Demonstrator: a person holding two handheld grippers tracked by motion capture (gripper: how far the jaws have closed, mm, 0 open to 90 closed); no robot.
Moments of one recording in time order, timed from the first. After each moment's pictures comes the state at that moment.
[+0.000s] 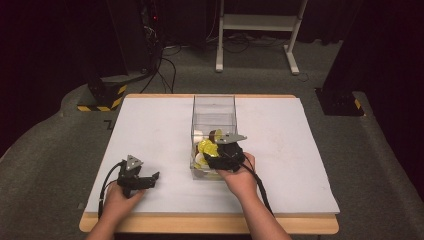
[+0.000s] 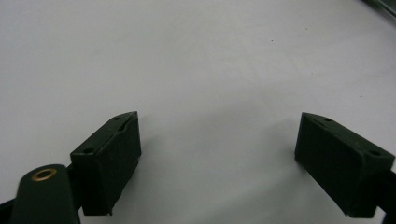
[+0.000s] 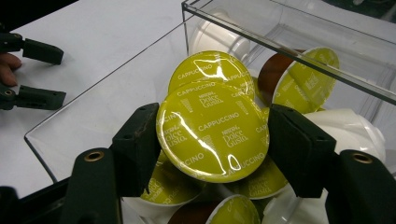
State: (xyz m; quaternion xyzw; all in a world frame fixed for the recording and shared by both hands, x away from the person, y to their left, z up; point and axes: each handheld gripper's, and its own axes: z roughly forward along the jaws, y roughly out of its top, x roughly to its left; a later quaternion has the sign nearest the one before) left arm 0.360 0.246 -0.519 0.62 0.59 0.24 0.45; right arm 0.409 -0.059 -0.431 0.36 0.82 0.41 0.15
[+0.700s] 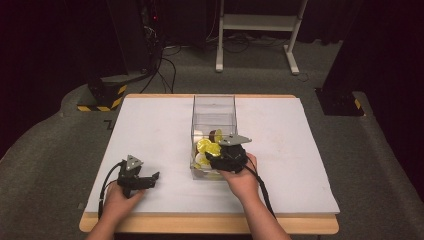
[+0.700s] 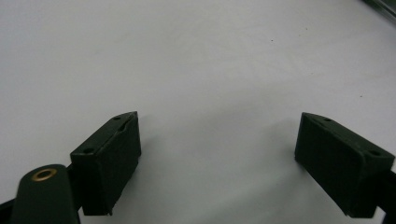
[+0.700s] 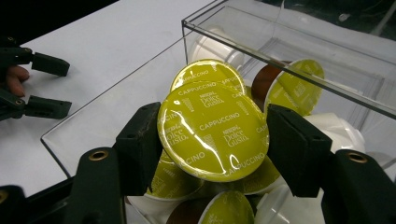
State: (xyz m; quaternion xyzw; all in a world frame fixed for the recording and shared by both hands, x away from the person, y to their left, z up) left arm 0.360 0.246 -0.520 0.62 0.59 0.24 0.45; right arm 0.402 -0.067 -0.427 0.36 0.81 0.43 0.16
